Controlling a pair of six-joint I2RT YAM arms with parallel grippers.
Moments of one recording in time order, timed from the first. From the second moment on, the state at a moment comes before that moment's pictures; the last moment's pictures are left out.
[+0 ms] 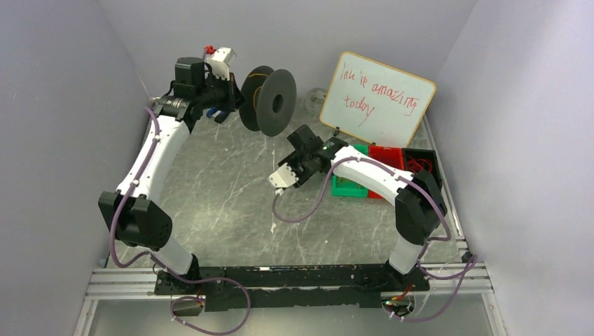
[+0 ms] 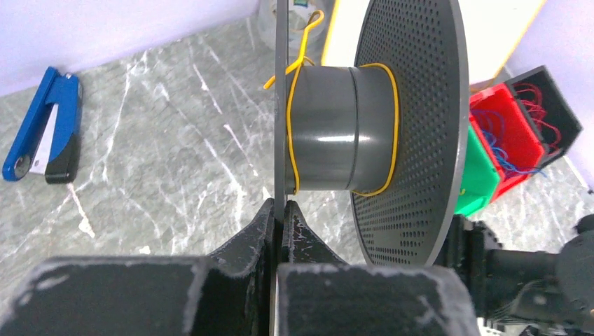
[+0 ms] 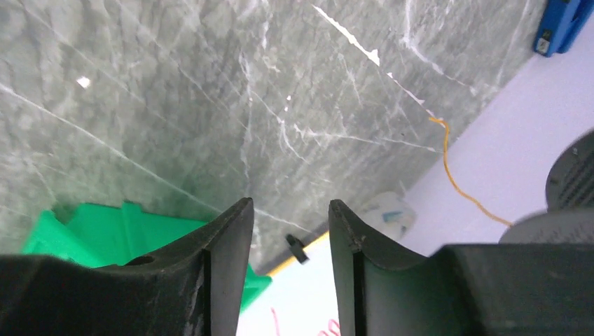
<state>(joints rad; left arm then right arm) -0.20 1.60 1.67 -0.51 0.41 -0.09 0.75 1.75 1.42 -0.70 -0.09 -1.51</state>
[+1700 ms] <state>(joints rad) -0.21 1.49 1.57 -0.52 0.44 -0.21 0.84 1.93 1.53 -0.52 0.08 -1.66</state>
